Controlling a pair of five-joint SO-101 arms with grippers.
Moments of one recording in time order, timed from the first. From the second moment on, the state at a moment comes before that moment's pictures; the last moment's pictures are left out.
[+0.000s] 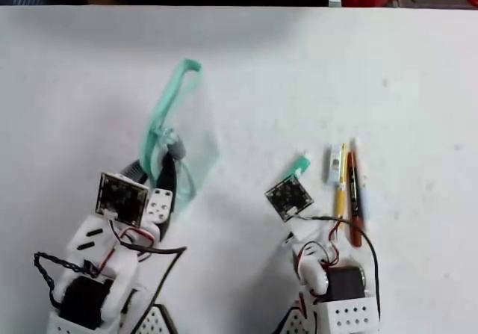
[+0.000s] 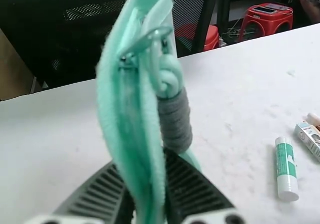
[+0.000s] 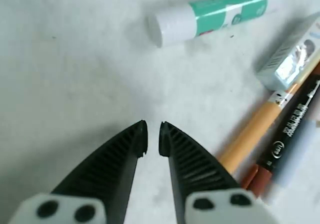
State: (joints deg) left arm 12.4 -104.1 79.2 53.8 -3.7; right arm -10.0 -102.6 96.4 72.7 31.0
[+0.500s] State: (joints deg) left arm 12.4 -104.1 79.2 53.8 -3.7; right arm -11.3 -102.6 96.4 72.7 30.9
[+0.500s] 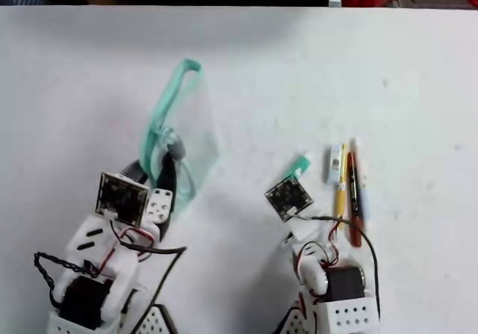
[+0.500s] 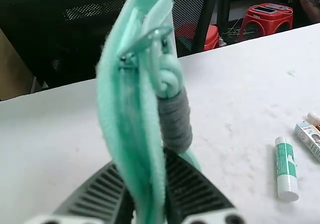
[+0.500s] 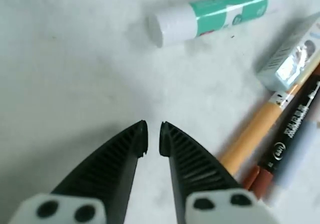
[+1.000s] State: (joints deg) left arm 12.4 -104.1 79.3 53.5 -3.7; right arm -28.1 -102.6 96.4 71.1 31.0
